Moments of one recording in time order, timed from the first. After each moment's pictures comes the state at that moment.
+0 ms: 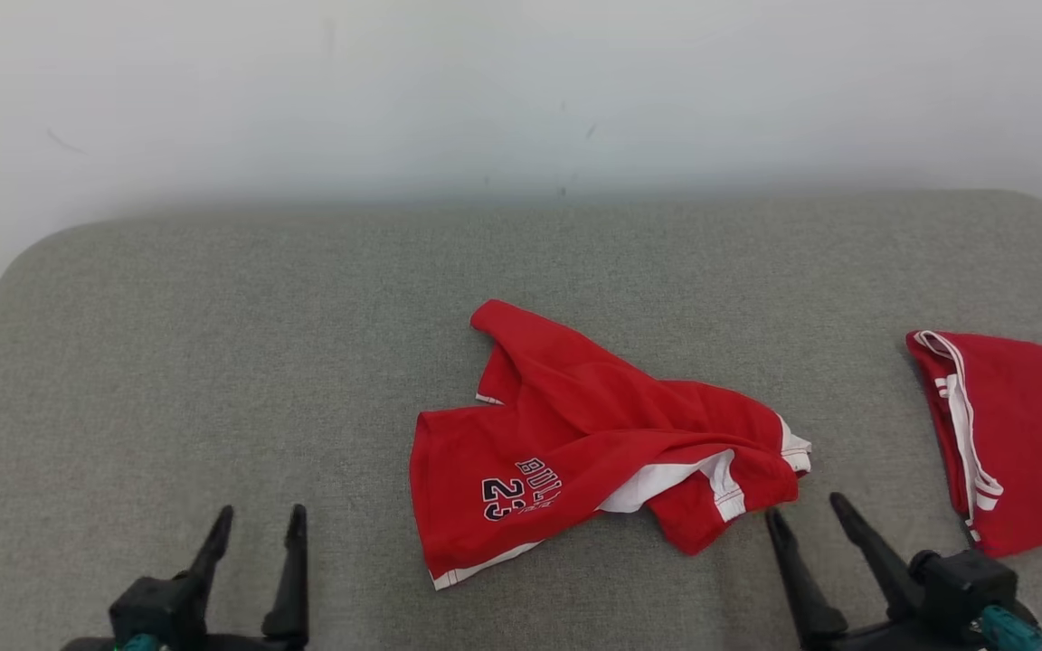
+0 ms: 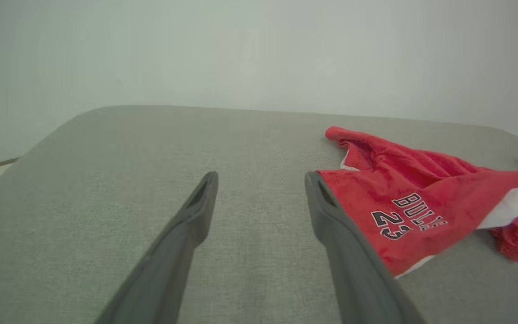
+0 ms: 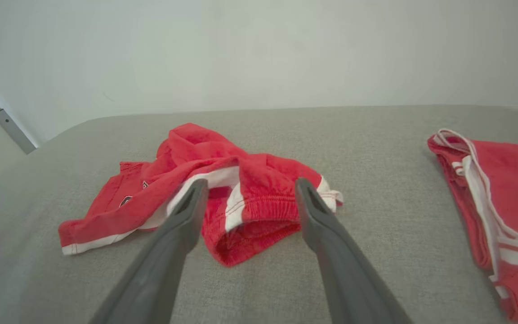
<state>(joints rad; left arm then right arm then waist) 0.00 0.17 -0.25 0.10 -0.21 0.06 -0.12 0.14 -0.07 0.01 -0.02 0.23 0.13 -0.02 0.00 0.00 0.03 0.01</state>
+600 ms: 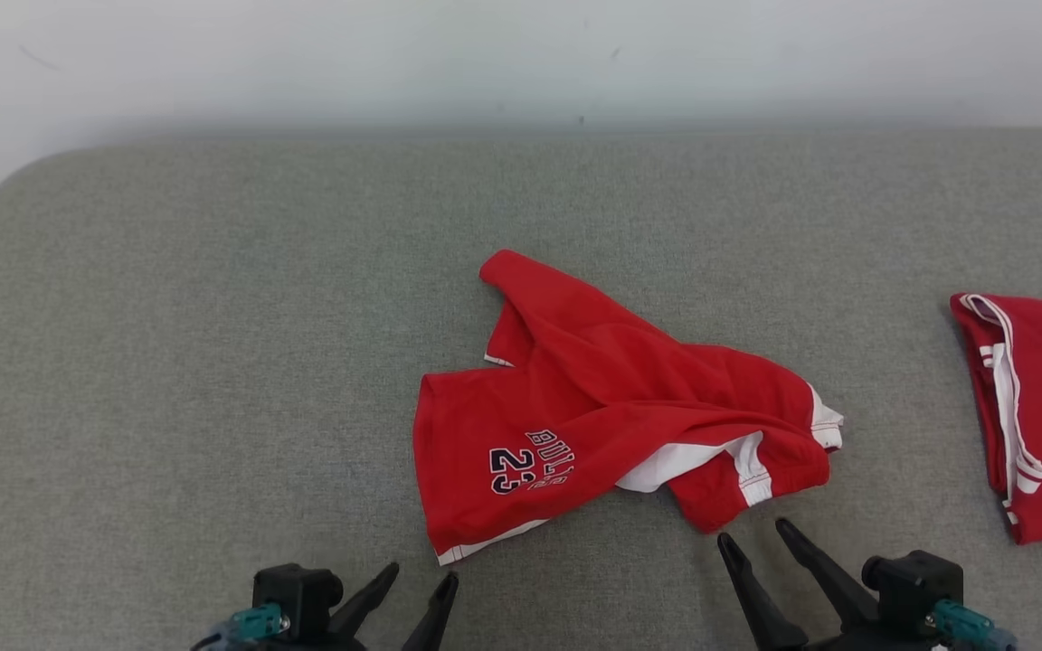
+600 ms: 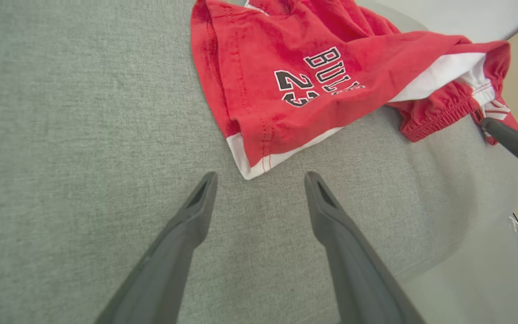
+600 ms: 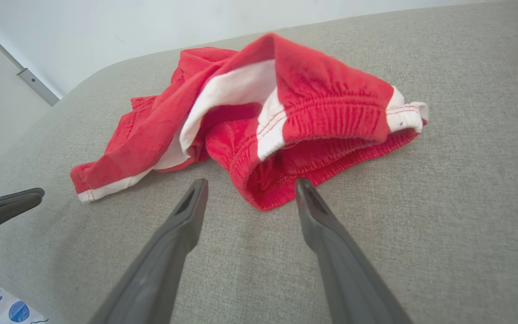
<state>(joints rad) -0.03 0.12 -0.42 0.15 -0.40 -0.11 0.18 0.11 -0.10 0.14 0.07 0.35 0.13 0.02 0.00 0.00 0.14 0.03</state>
